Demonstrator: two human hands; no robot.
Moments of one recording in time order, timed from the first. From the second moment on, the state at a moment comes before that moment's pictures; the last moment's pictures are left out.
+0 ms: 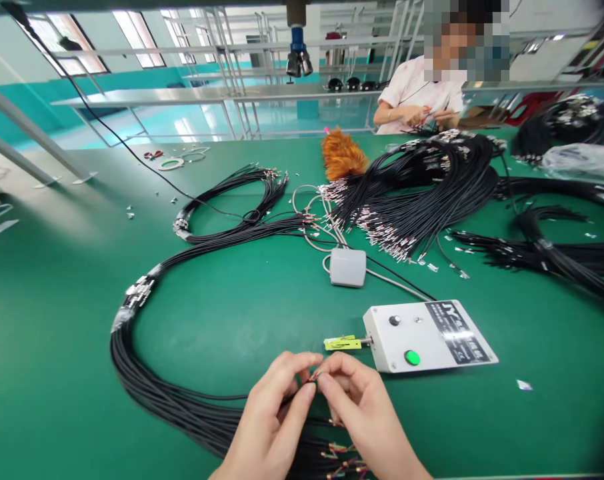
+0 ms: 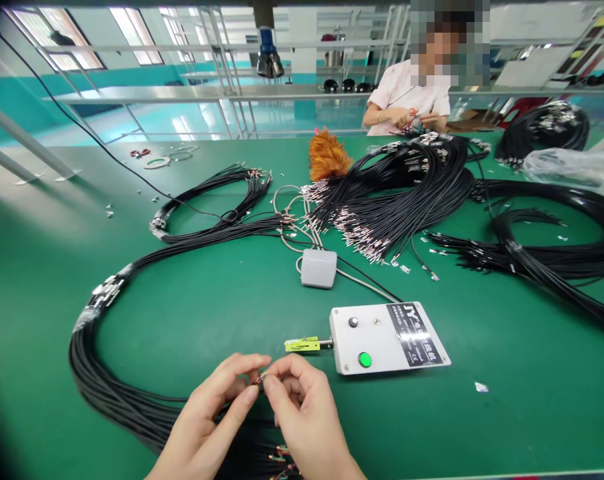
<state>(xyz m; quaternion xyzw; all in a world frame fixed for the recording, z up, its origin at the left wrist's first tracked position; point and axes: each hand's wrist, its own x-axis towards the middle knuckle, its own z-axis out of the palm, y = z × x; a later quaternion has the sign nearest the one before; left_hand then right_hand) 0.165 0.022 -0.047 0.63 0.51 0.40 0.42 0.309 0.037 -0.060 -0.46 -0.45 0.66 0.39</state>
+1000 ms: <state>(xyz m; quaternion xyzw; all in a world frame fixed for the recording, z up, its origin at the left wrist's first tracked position) 0.168 0.028 -0.051 0.69 0.52 0.34 0.37 0.340 0.047 -0.032 -0.38 -0.89 0.04 0.24</state>
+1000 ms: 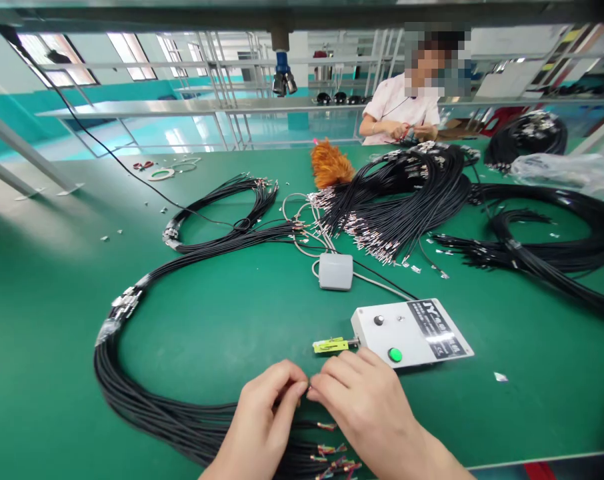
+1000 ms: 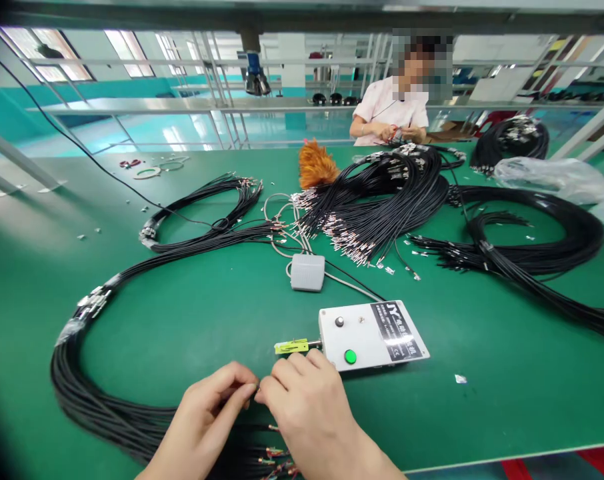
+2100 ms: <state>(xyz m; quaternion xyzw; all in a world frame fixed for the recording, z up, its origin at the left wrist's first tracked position) 0.181 0.070 -0.071 0.65 0.59 0.33 0.35 0.355 0.104 -0.032 -0.42 -0.91 0.00 -0.03</state>
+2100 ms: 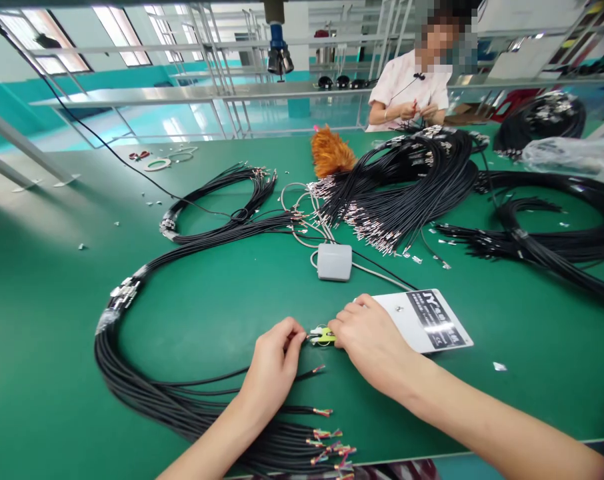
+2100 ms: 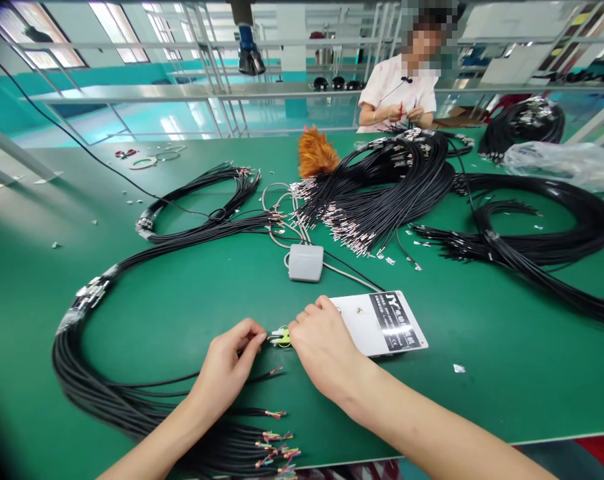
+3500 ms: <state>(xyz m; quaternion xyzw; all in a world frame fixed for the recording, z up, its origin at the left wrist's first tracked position) 0.177 0.072 -0.081 0.67 0.56 0.33 0.35 0.440 0.037 -0.039 -0.50 -0.80 -0.02 0.34</state>
